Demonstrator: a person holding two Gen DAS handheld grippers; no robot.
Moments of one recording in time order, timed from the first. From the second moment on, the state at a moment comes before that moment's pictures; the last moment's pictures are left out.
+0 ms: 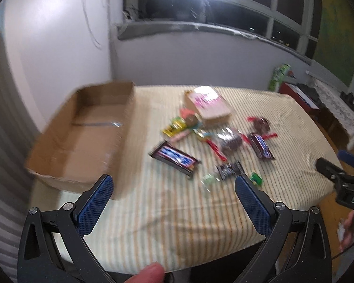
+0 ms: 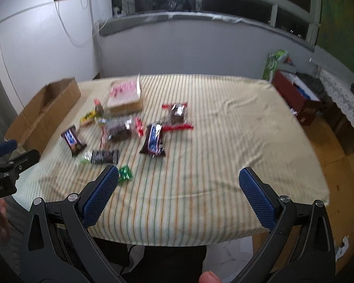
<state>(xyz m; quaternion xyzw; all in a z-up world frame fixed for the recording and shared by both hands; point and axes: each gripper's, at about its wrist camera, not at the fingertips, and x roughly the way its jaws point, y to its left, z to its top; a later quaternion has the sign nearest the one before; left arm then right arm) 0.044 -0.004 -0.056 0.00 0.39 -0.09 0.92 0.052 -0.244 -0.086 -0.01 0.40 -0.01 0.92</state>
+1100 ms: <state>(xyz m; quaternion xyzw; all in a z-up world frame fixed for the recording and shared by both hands) 0.108 -0.069 -0.115 0.10 0.41 -0.28 0.86 0.091 -0.200 -0.170 -0.08 0.40 0.16 0.90</state>
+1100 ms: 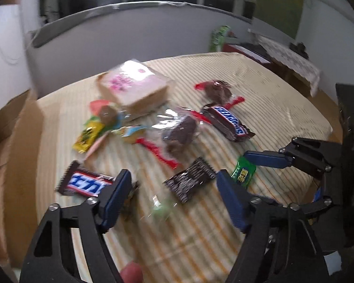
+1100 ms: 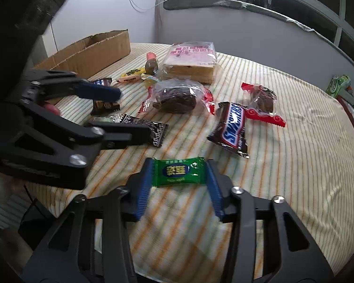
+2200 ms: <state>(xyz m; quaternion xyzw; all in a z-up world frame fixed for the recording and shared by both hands) 0.112 -0.062 -0.094 0.06 0.41 -0.29 0.86 0.078 -0.242 -0.129 -0.03 0.36 0.14 0.92</state>
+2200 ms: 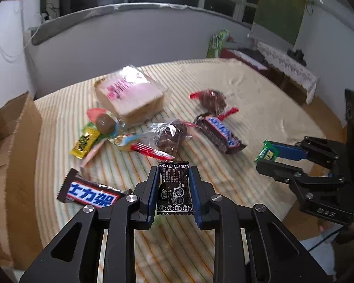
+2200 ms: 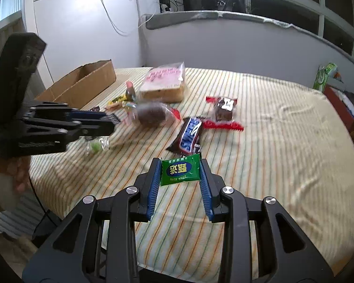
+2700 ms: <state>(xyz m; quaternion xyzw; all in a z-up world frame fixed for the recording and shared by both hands) 0.106 0.070 -0.018 0.03 0.34 -0.14 0.93 0.122 -0.085 -0.072 -0.07 0.30 0.28 0.91</state>
